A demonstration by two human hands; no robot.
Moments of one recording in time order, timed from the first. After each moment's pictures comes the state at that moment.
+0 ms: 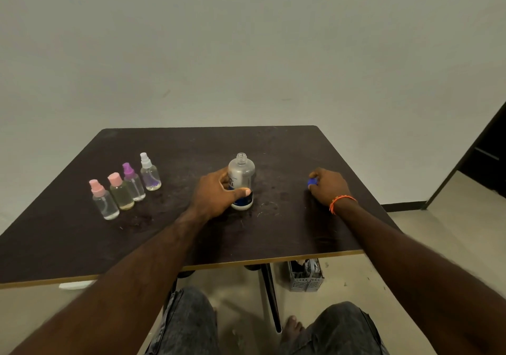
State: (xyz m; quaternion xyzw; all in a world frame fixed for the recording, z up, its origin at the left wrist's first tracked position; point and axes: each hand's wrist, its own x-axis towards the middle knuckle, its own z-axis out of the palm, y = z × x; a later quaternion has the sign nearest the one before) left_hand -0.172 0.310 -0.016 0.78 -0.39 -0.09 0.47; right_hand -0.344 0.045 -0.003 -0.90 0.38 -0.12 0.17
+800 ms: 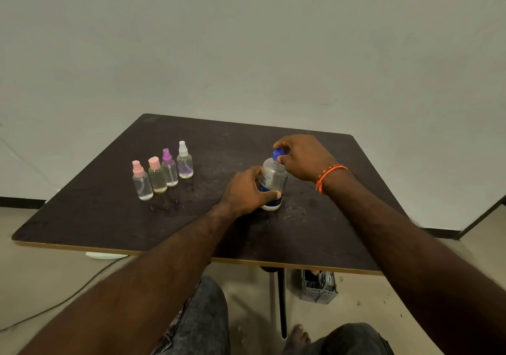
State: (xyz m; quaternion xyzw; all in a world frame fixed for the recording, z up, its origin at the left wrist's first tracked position) left_hand -0.172 0.309 -0.017 0.80 -0.37 -0.08 0.46; right_hand -0.261 0.172 0.110 -0.98 0.12 -0.12 0.12
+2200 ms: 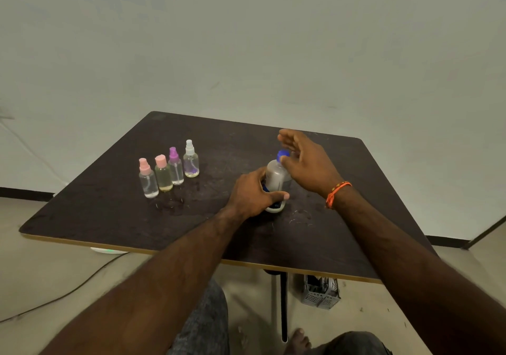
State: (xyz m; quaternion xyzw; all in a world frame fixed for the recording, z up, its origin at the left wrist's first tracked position) left_hand -0.173 0.304 -0.023 0.81 -0.35 -0.06 0.47; right_hand -0.269 0.179 0.090 -0.92 0.06 -0.19 0.33
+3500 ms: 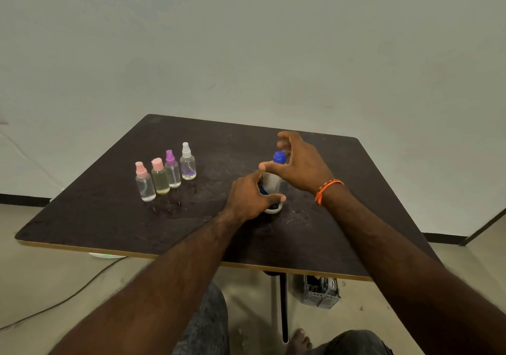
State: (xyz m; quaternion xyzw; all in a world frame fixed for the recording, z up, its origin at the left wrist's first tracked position) left_hand -0.176 0.306 -0.024 0.83 -0.34 -0.04 0.45; right_hand -0.260 0.179 0.086 -0.93 0.11 -0.18 0.29
